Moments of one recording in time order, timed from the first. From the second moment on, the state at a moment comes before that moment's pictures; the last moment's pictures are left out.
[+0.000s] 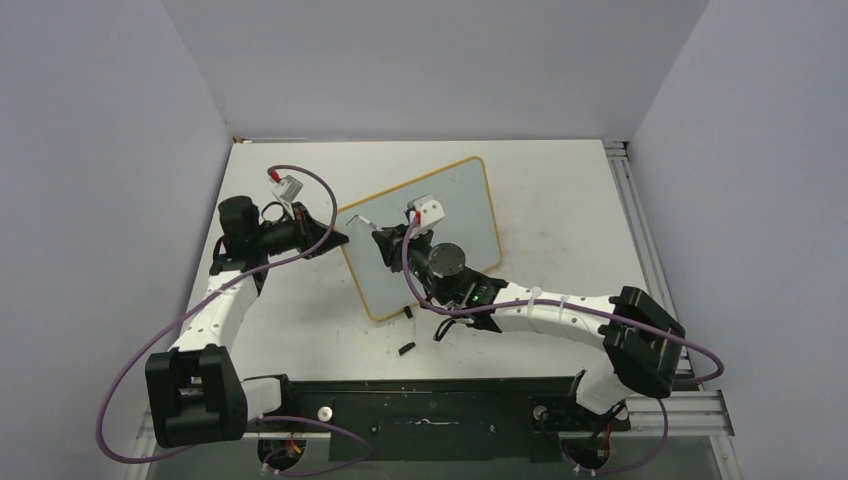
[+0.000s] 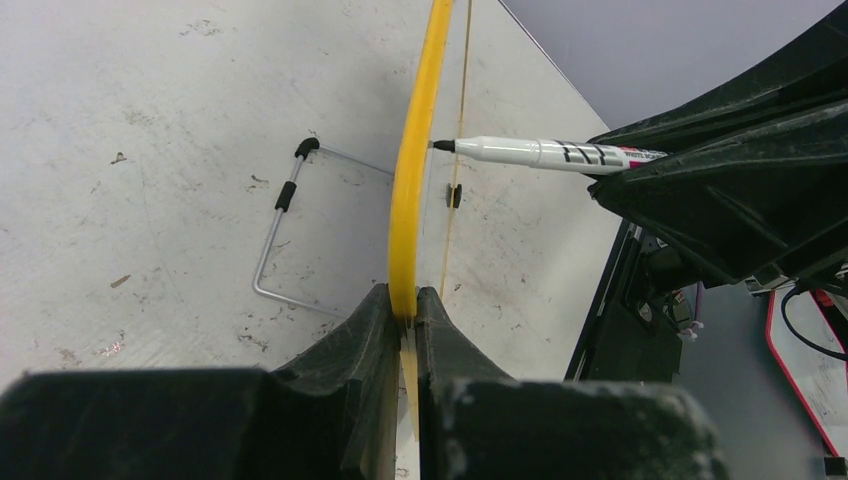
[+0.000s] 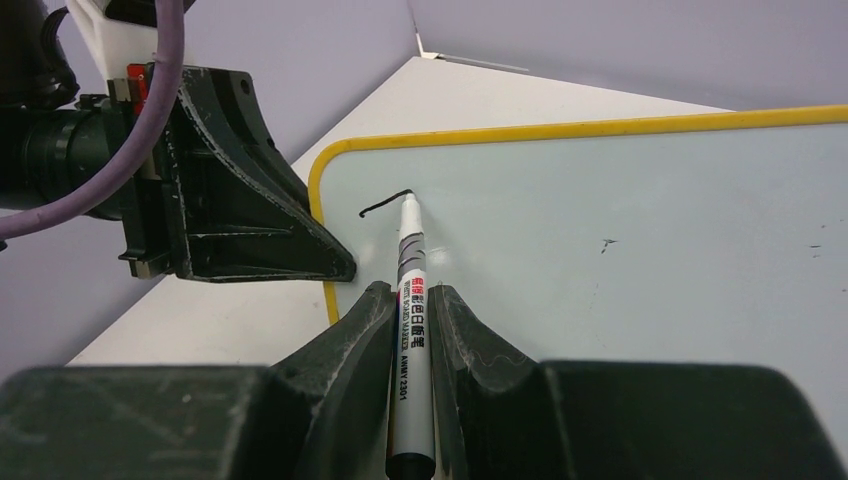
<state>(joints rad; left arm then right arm) 0.09 1.22 0.75 0.08 1.11 -0.24 1.06 1.53 0.95 0.59 0.36 0.25</state>
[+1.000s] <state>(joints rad) 0.09 1.22 0.75 0.08 1.11 -0.24 1.10 1.48 0.90 0.61 0.36 0.16</state>
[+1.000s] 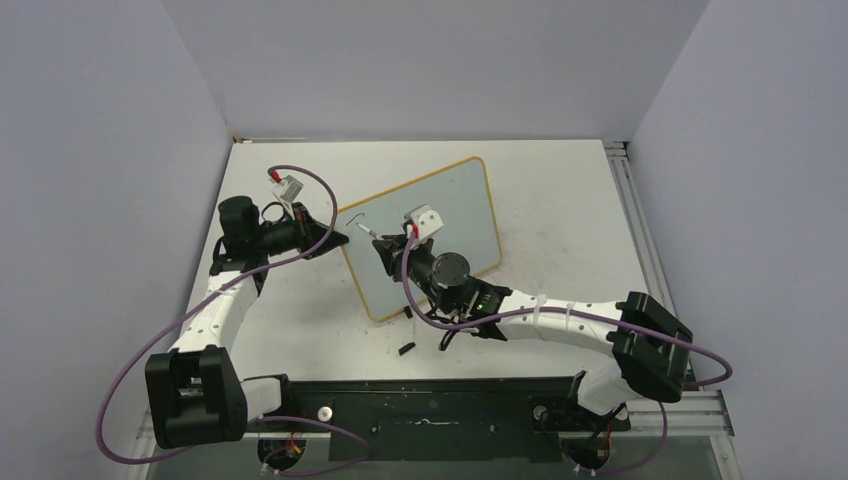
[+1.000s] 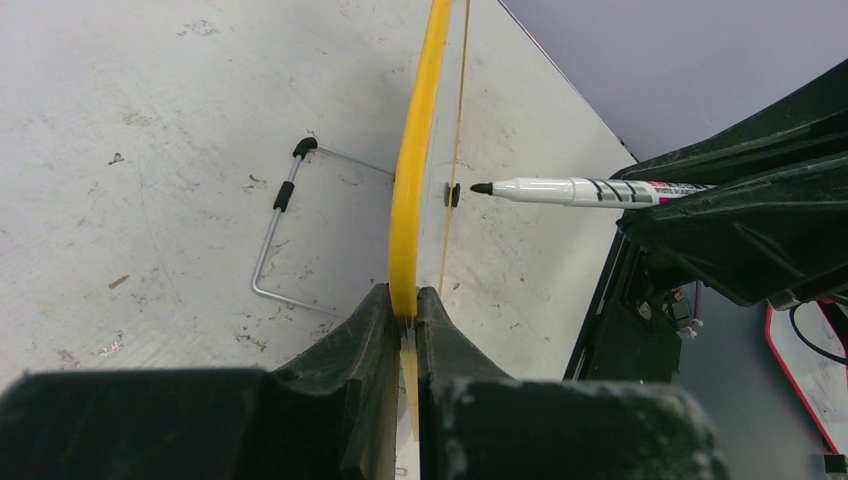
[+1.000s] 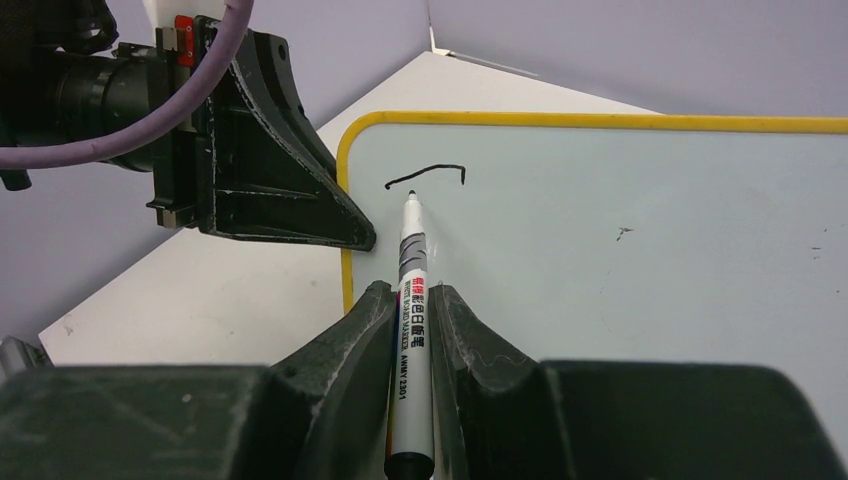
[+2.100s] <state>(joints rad) 0.09 1.22 0.75 0.08 1.11 -0.23 1.11 1.54 0.94 0.61 0.40 0.15</state>
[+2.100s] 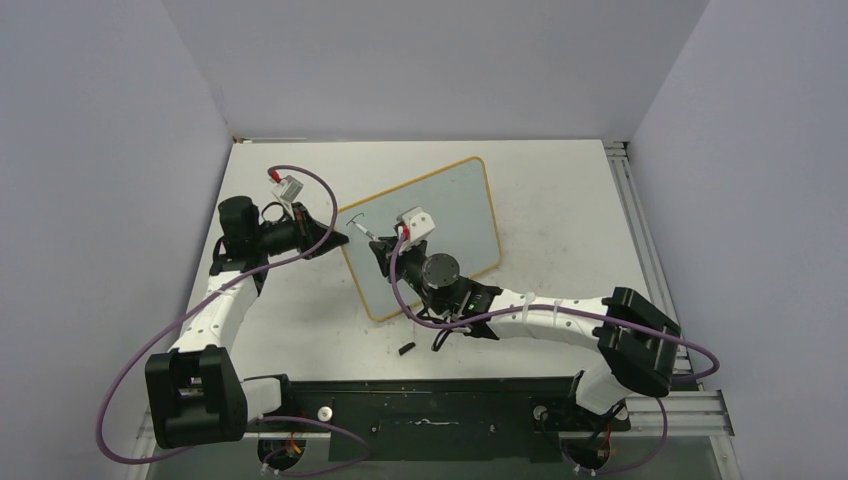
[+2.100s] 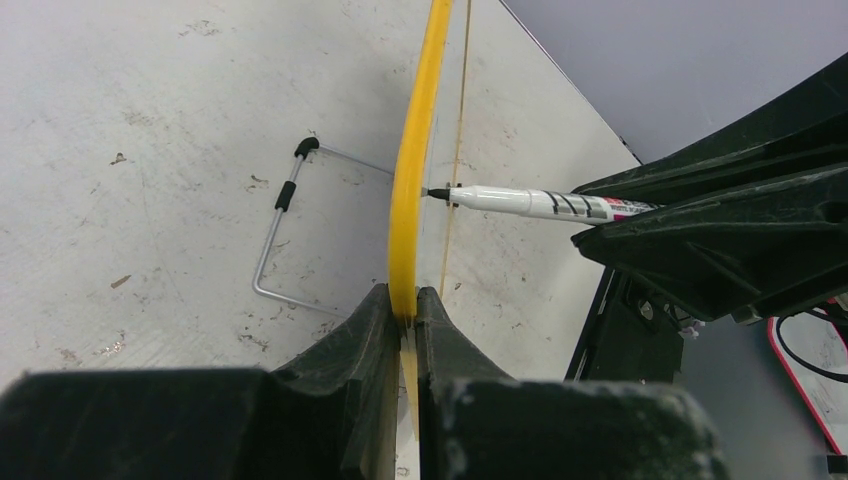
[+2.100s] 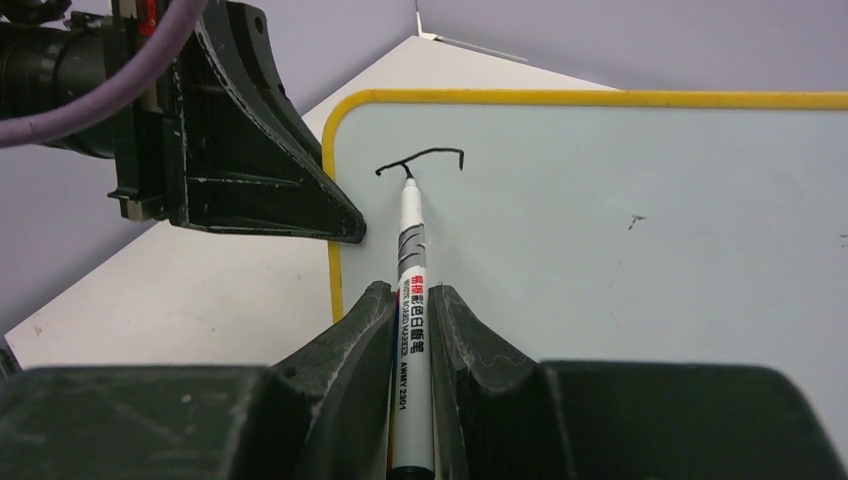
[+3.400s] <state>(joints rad) 0.09 1.21 0.75 0.07 1.11 -0.23 1.19 1.51 0.83 0.58 0.42 0.17</state>
